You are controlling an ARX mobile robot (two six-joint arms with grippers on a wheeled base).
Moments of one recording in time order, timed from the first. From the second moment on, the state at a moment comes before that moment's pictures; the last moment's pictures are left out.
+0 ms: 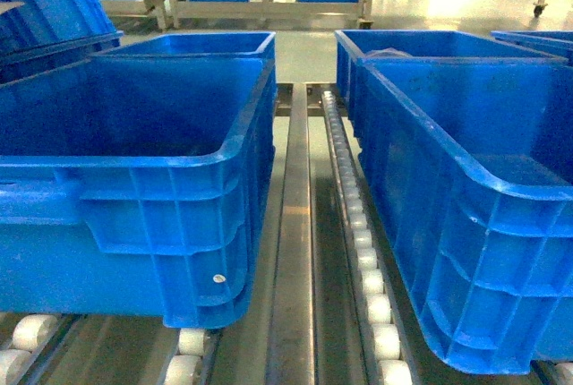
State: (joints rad) left arm 0.00 0.01 0.01 -0.01 0.00 -0.01; right arm 0.00 0.00 0.01 -0.01 0.00 0.01
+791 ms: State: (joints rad) left arm 0.00 0.01 0.01 -0.01 0.00 -0.01; right arm 0.00 0.00 0.01 -0.01 0.00 0.01
